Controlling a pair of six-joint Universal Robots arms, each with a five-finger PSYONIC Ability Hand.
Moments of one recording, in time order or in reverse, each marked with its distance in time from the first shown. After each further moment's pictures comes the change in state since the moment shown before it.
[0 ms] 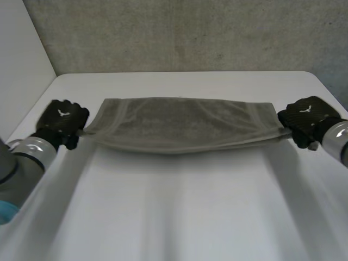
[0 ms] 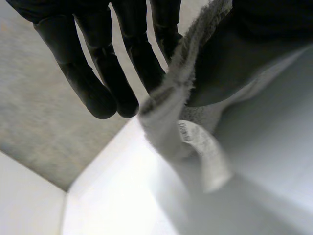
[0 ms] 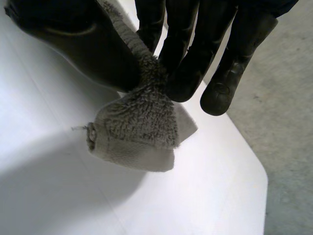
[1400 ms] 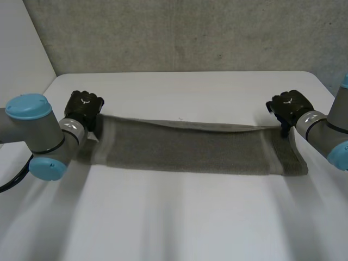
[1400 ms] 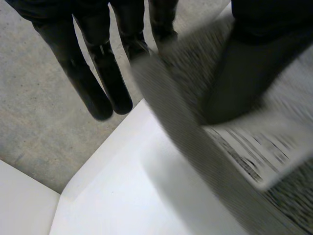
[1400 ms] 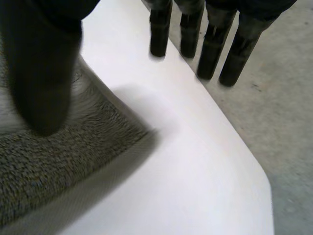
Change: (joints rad) left arm -0.113 -0.534 0.614 -0.070 -0.166 0.005; right arm 0.026 0.545 -0.484 -0.125 0.041 0.034; left_hand -0.568 -0.581 -0.568 -0.589 -0.564; right_hand -0.915 -0.914 -0.905 -0.895 -0.968
